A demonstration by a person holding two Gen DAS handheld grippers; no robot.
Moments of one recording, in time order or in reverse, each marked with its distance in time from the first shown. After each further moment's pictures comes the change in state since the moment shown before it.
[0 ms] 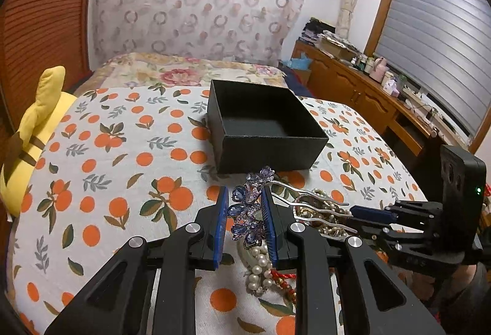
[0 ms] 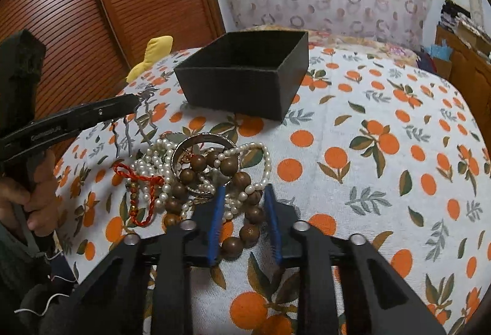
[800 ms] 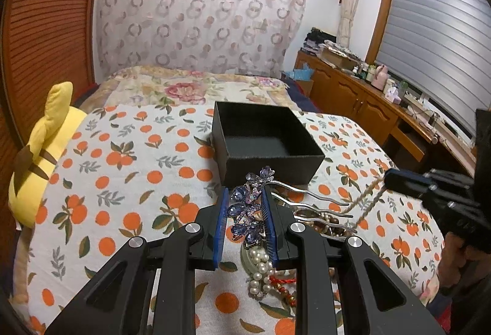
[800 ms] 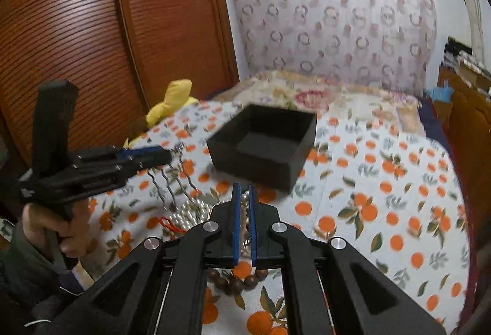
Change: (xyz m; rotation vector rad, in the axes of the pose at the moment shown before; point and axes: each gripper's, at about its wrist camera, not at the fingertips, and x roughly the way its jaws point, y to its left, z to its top) left arm -0.020 -0.002 0.010 0.012 -0.063 0.023; right arm -0.069 0.025 0.039 -0.092 -0.204 0.013
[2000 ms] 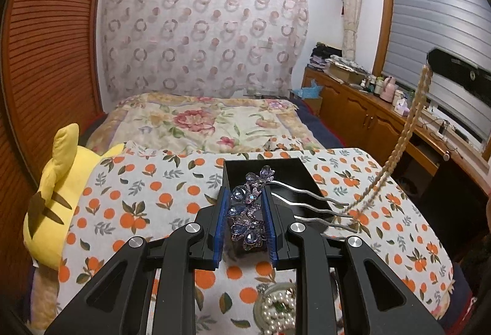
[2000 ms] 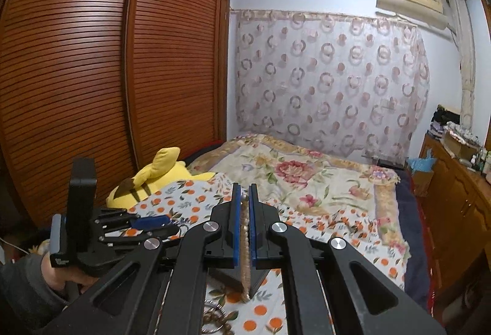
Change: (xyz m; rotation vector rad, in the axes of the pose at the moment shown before) left arm 0.008 -0.006 0.065 0.047 -0.082 0.069; right arm -0.052 0.009 0.135 -0.143 -0.220 -0.104
